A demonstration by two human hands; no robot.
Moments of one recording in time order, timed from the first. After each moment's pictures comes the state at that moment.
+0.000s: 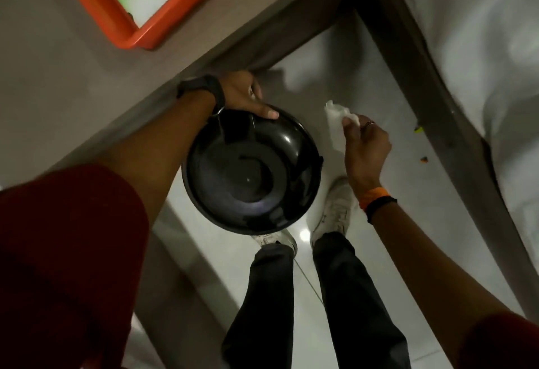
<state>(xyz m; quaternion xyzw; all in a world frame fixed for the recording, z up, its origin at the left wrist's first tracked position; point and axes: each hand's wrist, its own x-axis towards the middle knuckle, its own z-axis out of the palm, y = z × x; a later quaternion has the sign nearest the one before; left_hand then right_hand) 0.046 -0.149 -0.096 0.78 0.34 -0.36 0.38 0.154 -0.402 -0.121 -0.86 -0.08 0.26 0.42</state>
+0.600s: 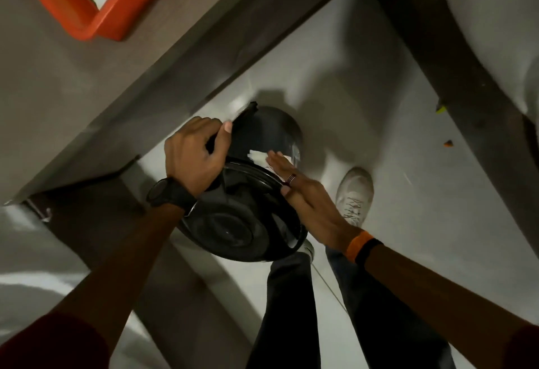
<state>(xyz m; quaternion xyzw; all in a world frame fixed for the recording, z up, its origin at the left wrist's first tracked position) -0.062 -0.247 -0.098 0.88 0.41 0.02 0.23 0.064 -0.447 -0.132 -0.64 -0.34 0.56 0.40</state>
